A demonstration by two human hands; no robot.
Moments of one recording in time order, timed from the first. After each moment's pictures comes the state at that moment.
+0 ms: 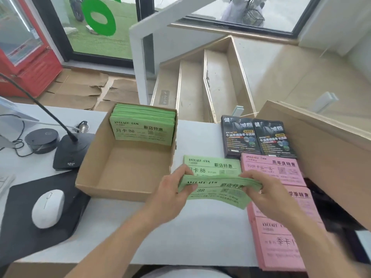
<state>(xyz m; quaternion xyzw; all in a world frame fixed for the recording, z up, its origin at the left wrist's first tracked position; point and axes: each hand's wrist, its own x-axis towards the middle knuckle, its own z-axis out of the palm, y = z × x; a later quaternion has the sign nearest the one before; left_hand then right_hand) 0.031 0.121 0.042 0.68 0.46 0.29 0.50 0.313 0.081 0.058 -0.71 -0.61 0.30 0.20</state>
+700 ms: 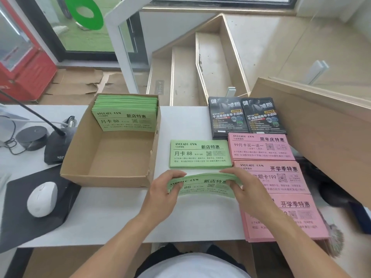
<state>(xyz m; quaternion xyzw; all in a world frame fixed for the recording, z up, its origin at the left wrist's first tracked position) 0.059 0.078 -0.021 0.67 0.52 0.32 0.43 0.328 0.036 -0.006 -0.69 -0.61 0.31 0.23</state>
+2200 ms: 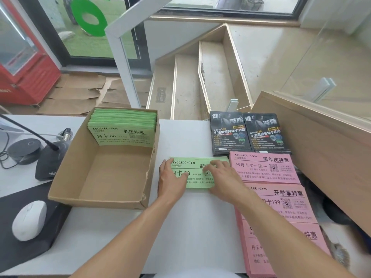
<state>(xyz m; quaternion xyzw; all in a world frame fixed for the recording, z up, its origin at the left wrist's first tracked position) 0.123 0.178 -0.047 0.53 0.70 0.24 0.42 0.307 0.160 -0.024 -0.68 -0.71 0.18 -0.05</state>
